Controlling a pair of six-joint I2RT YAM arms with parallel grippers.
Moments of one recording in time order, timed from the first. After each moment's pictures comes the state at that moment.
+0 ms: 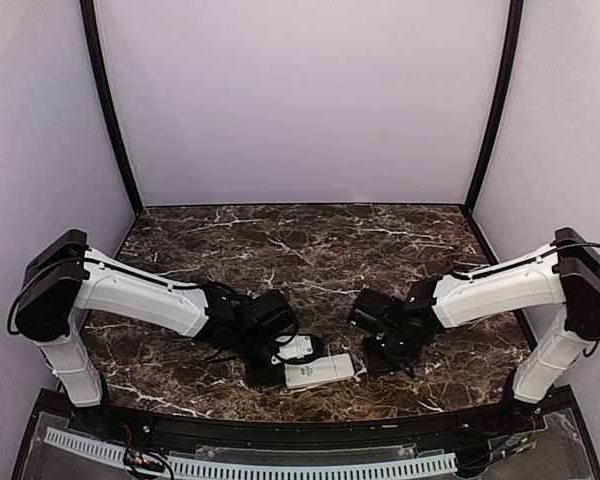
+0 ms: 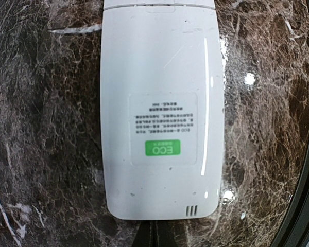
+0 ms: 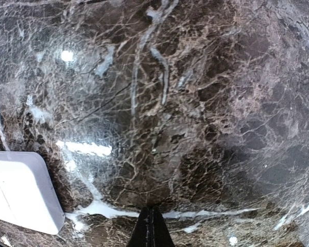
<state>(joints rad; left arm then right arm) -1.13 1.78 1.03 -0.47 0.08 0.24 1.08 1.62 0.89 -0.69 0.13 0.95</state>
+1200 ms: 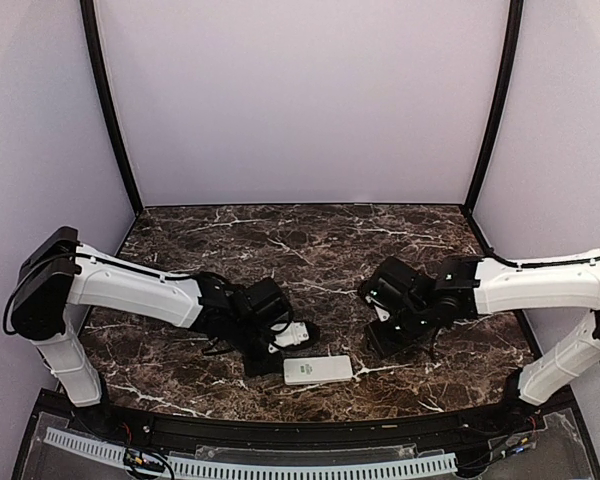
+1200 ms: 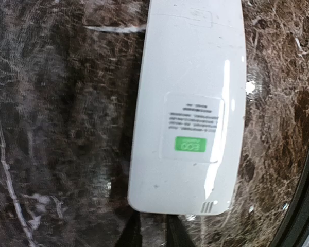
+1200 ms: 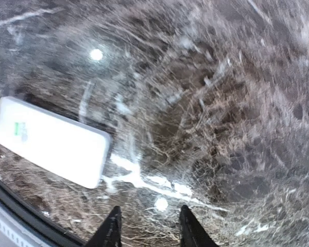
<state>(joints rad) -1.10 1.76 1.04 -0.50 0.07 0.21 1.06 1.44 0.91 -0.73 0.12 0.63</state>
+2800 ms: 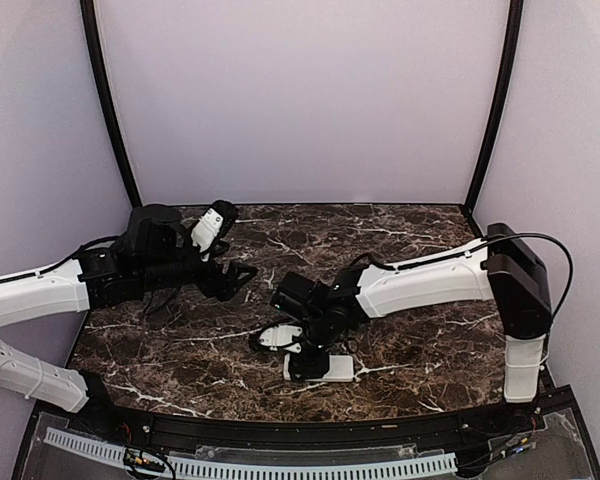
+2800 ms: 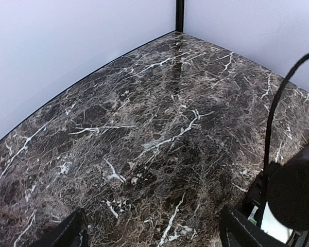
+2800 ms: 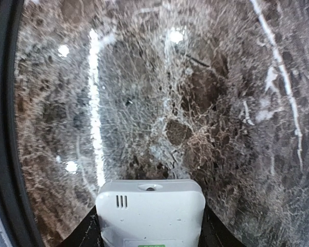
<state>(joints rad) -0.82 1.15 0.86 -0.17 -0.06 0.01 1.17 2.01 1.41 -0.65 -0.14 -0.36</state>
